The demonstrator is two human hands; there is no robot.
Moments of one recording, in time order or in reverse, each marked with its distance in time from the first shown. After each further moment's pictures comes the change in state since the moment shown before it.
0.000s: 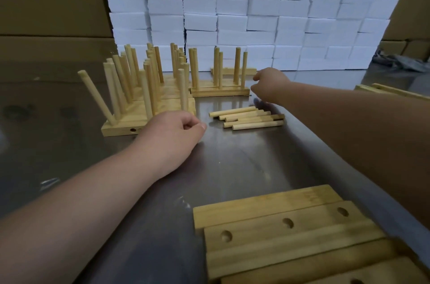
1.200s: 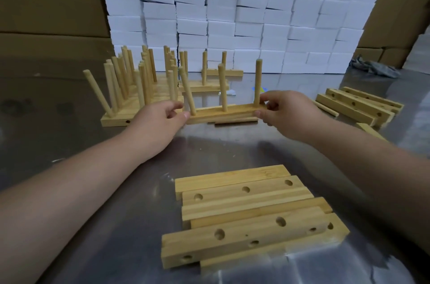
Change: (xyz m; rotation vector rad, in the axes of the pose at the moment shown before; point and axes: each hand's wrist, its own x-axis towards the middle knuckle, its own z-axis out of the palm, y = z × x) left_hand -0.005 0.002 -0.006 -0.063 0.020 0.064; right_hand -0.139 0.029 -0.056 0.177 -0.049 -0.214
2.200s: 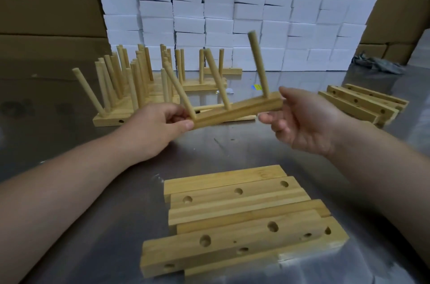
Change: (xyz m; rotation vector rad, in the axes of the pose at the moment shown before) left_hand -0.008 0.011 0.001 -0.006 -0.116 0.166; right_hand -0.020 -0.012 -0.013 1.269 -0.298 0.467
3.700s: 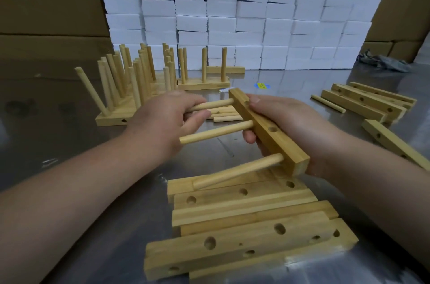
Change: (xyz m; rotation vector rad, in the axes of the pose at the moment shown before) left_hand -0.012 0.031 0.004 0.318 0.187 0.243; right_hand -0.027 0.017 0.039 -0.312 -0.078 -0.252
